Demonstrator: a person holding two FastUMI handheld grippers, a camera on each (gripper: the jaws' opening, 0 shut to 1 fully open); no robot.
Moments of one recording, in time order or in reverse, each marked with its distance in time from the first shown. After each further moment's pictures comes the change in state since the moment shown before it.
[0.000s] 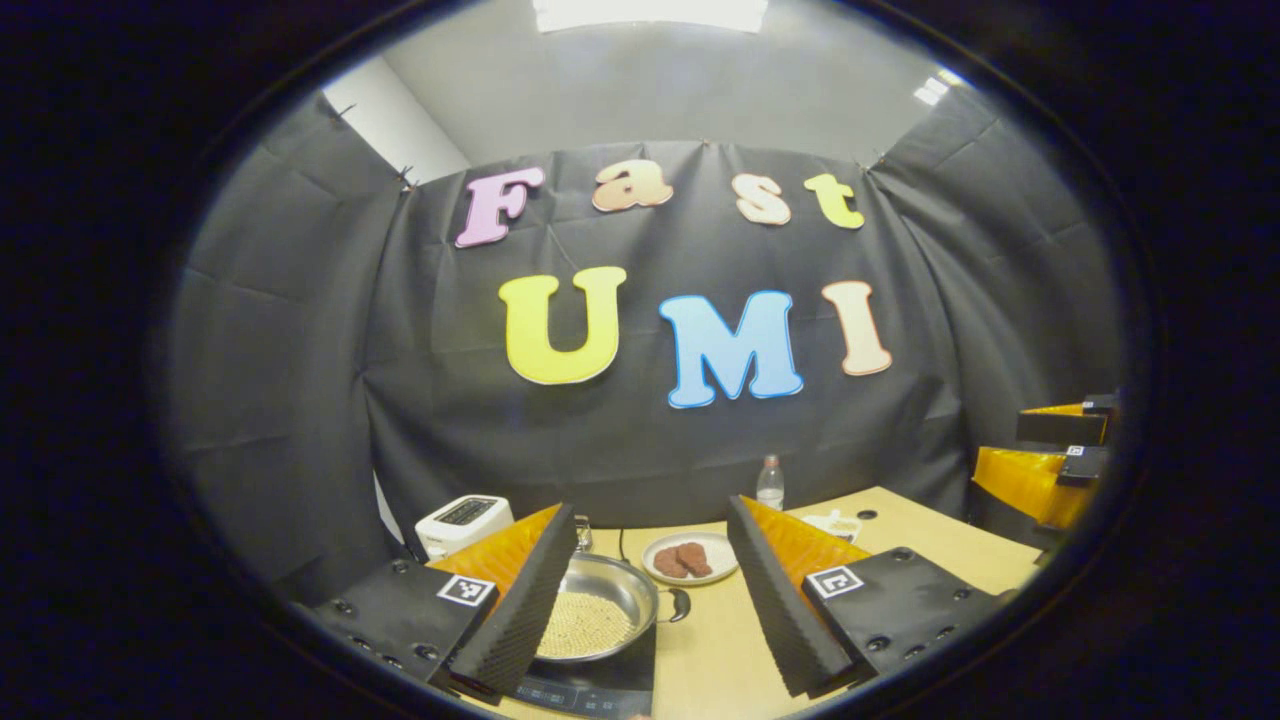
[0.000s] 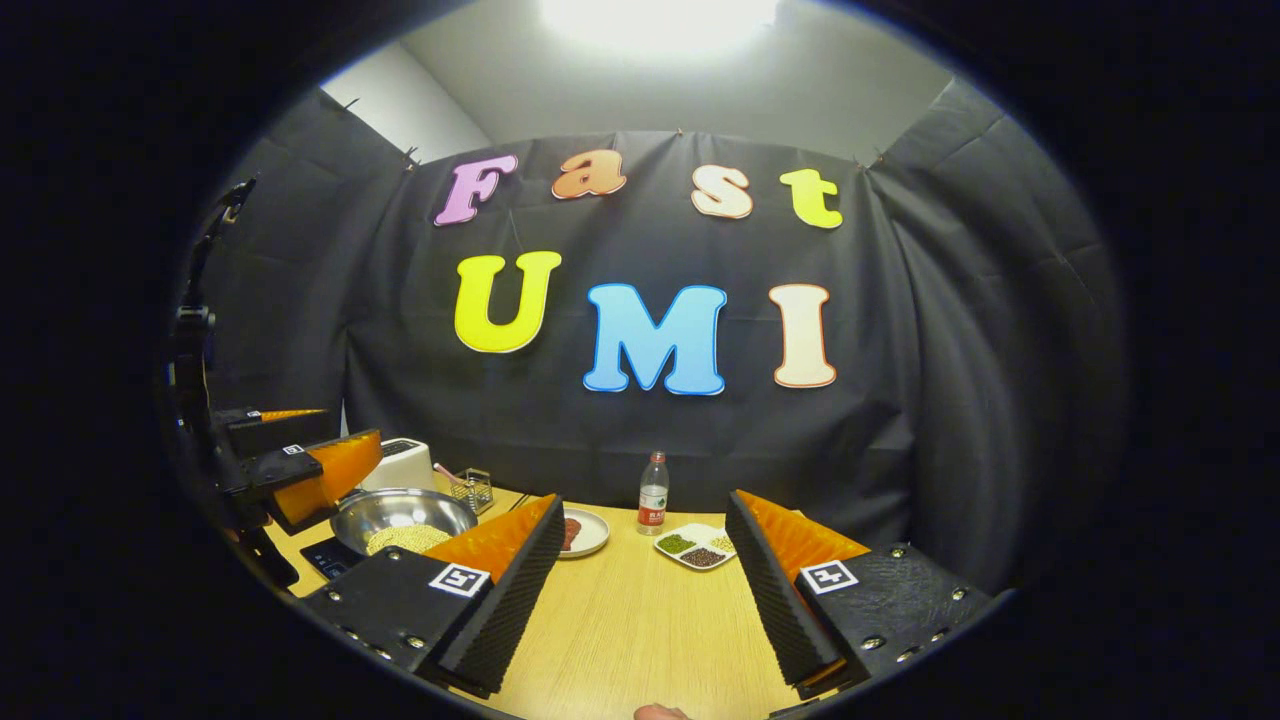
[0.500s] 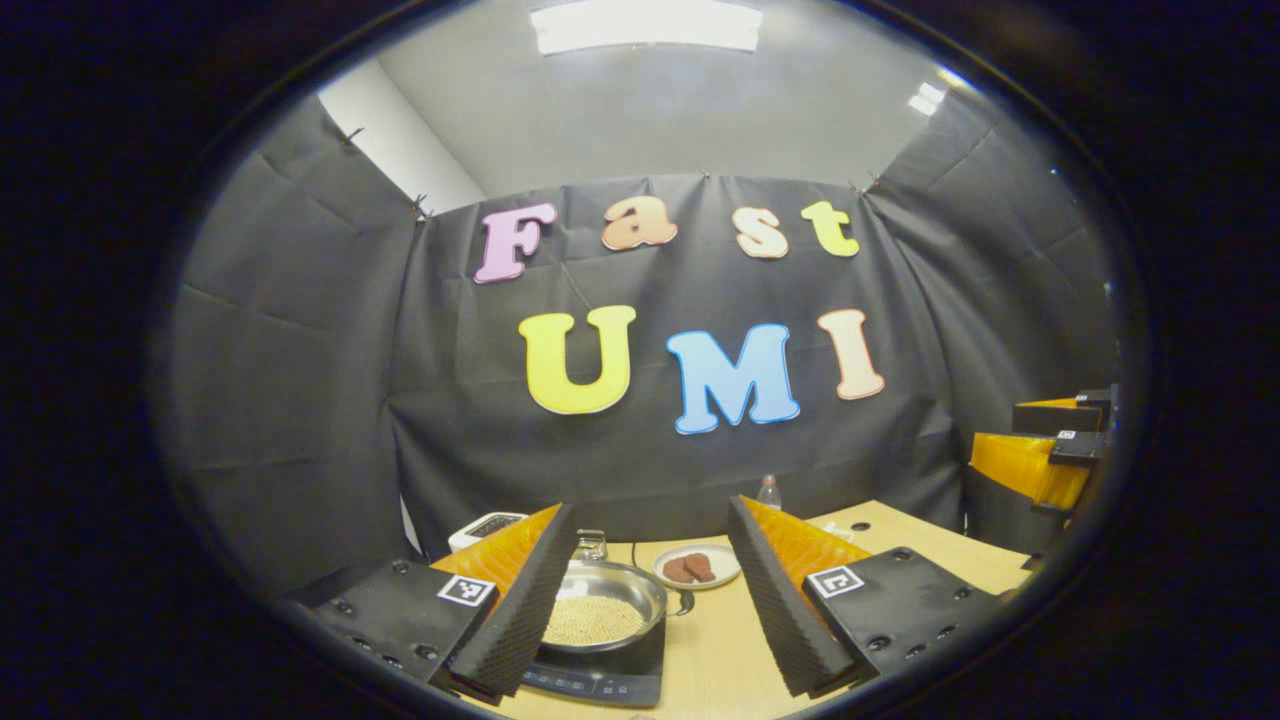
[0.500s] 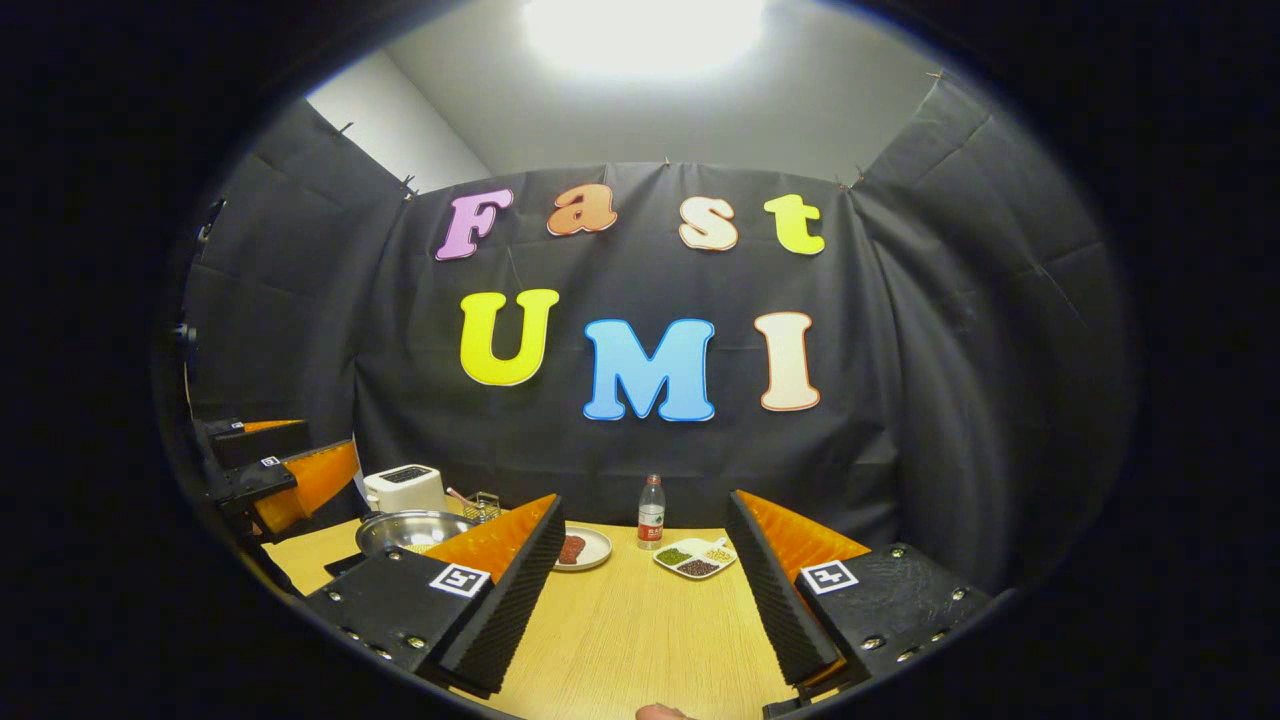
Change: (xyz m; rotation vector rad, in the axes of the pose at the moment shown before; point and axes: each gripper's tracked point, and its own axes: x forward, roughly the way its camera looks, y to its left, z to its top) left arm -0.065 0.025 0.037 0.016 -0.073 0.019; right arm -0.045 -0.001 0.036 0.021 -0.066 -0.026
